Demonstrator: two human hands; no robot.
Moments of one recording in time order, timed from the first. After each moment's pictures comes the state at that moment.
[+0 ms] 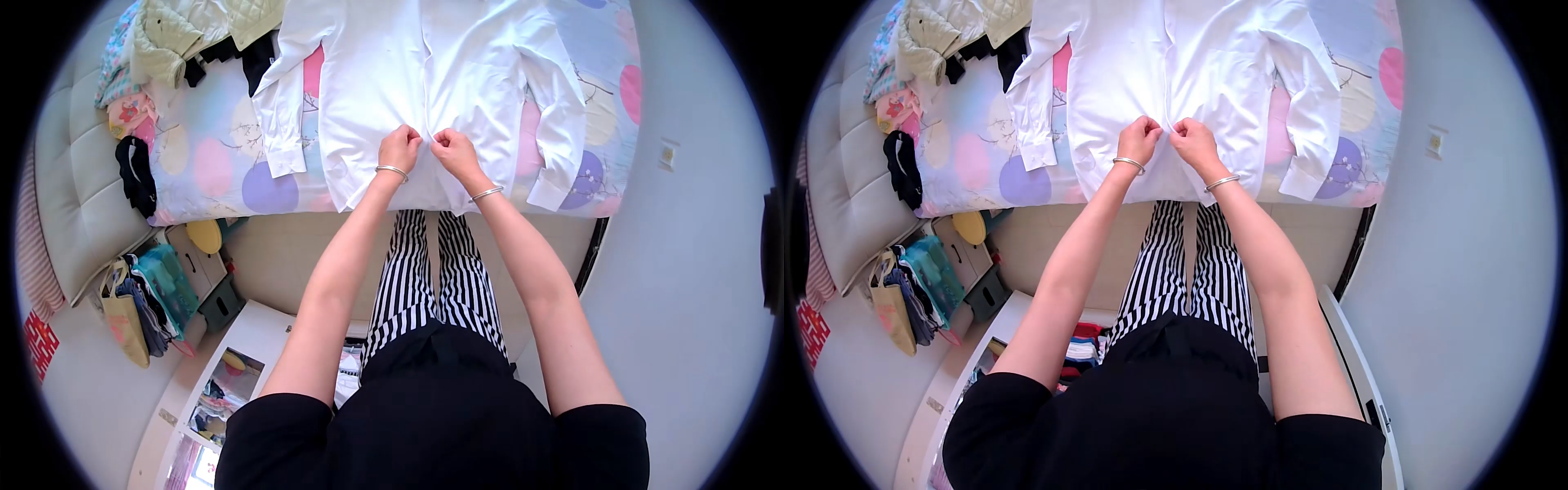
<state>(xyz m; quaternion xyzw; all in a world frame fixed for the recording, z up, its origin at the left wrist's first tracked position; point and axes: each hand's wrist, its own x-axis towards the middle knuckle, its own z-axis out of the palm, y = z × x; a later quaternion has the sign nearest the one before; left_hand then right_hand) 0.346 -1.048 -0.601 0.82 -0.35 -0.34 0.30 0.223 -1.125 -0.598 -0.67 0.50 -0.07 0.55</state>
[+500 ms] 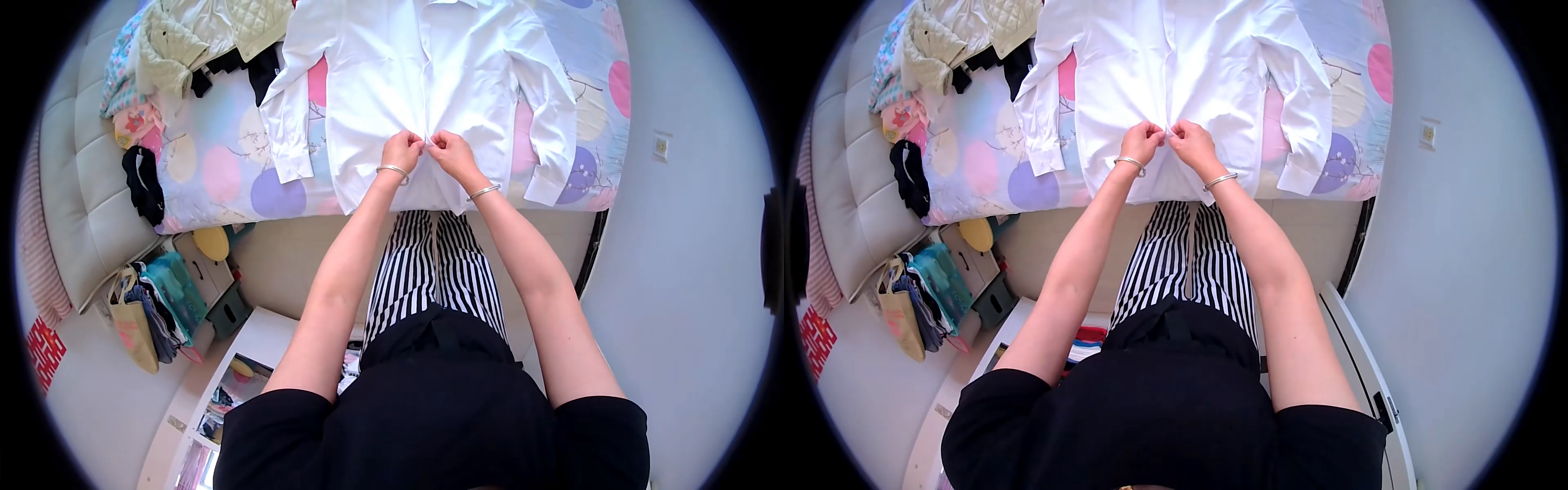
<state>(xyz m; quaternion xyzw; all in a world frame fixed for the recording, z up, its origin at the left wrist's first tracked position) 0.352 -1.056 -0.570 0.79 -0.28 -0.45 0.30 0.228 -1.126 -0.564 -0.69 0.49 -0.03 0.53</state>
